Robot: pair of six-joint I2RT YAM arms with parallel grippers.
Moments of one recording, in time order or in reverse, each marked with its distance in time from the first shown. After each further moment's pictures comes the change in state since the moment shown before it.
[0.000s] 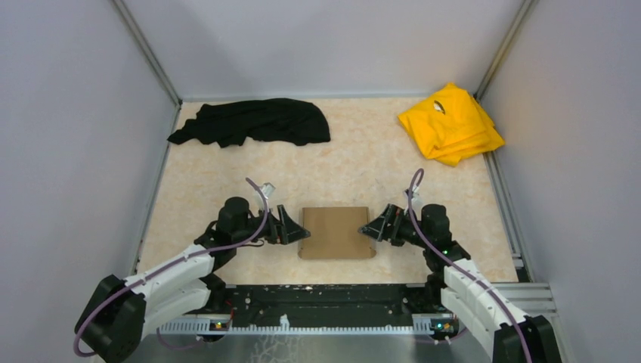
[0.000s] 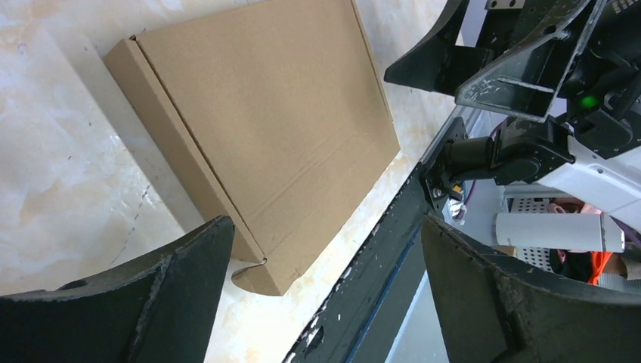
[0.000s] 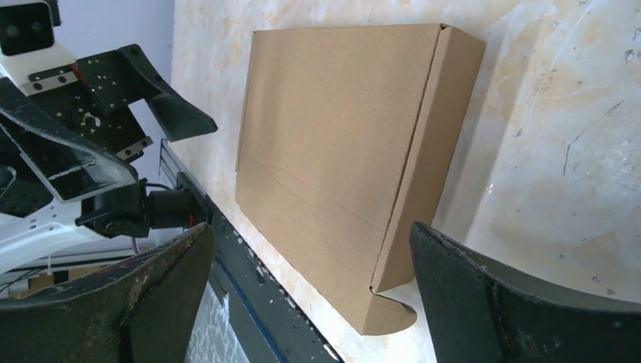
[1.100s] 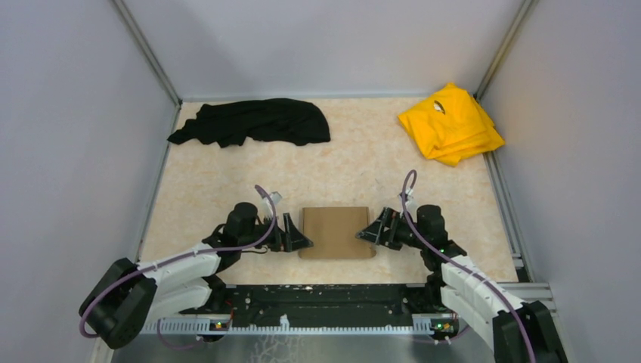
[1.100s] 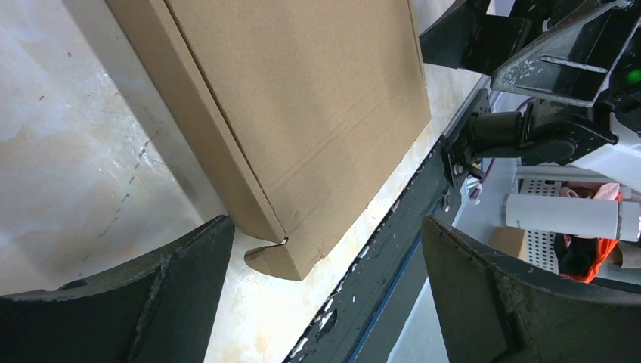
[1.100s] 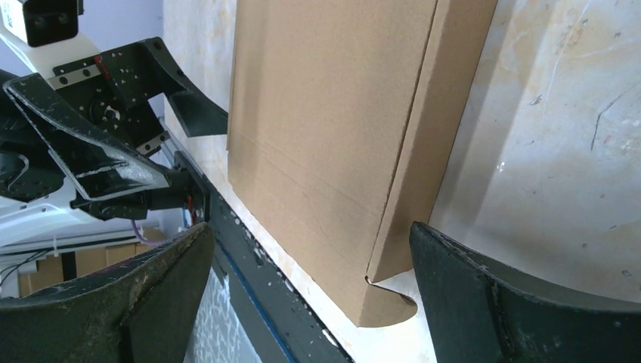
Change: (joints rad) left arm -0.056 0.102 -0.051 0.060 -0.013 -0.023; right arm 0.028 0.067 -0.014 0.037 -0.024 0.008
